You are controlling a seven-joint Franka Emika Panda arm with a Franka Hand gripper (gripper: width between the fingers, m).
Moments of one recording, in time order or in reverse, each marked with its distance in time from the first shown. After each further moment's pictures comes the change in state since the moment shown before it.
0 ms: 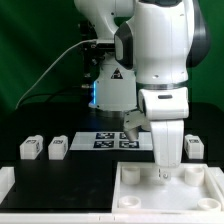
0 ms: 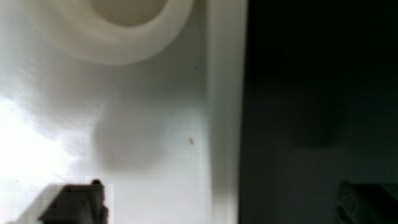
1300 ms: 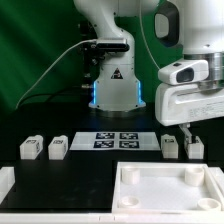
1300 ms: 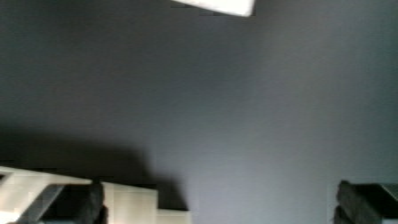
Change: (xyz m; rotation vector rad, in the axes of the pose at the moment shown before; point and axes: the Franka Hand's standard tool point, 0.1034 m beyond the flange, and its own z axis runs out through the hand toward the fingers) arm 0.088 -0.049 -0.029 0.028 0.060 1.311
